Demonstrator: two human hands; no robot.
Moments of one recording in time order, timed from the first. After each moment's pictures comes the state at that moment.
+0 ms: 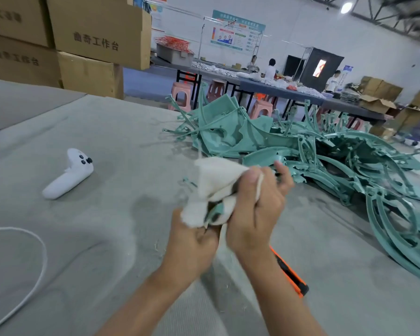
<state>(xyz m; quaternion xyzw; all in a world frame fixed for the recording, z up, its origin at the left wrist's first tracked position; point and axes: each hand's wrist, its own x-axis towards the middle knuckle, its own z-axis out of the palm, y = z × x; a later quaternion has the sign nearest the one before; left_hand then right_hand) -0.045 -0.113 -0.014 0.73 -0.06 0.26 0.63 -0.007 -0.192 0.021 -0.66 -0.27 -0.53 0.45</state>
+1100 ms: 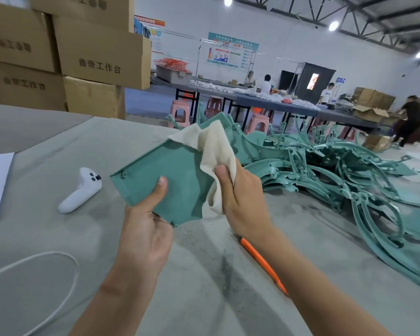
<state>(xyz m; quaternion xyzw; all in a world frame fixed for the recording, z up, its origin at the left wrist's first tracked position) -0.057 -0.073 0.034 0.24 -0.03 0.22 0.94 0.009 -0.207 0.050 -0.80 -0.33 -0.33 0.38</state>
